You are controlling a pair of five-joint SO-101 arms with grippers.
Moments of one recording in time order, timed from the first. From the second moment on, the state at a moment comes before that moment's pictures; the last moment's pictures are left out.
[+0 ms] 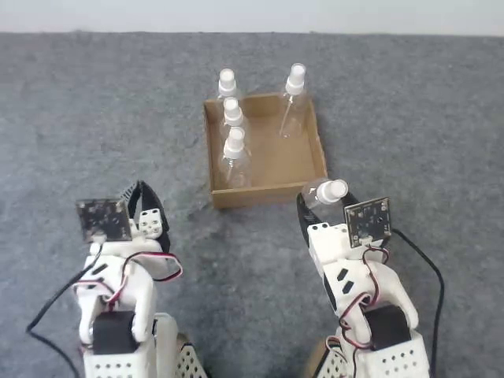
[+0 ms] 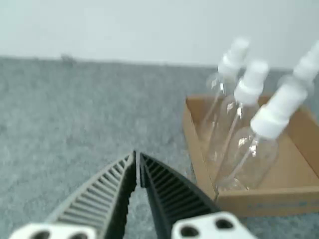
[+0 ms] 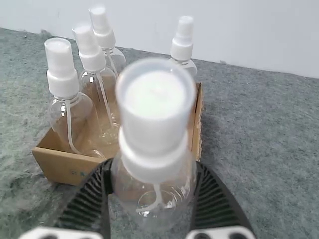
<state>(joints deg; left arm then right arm) -8.4 -103.3 82.4 56.3 6.8 -20.0 -103.0 87.4 44.3 -0.6</state>
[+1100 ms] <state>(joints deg) -9.4 -103.3 97.2 48.9 7.0 -20.0 -103.0 88.5 38.2 2.9</state>
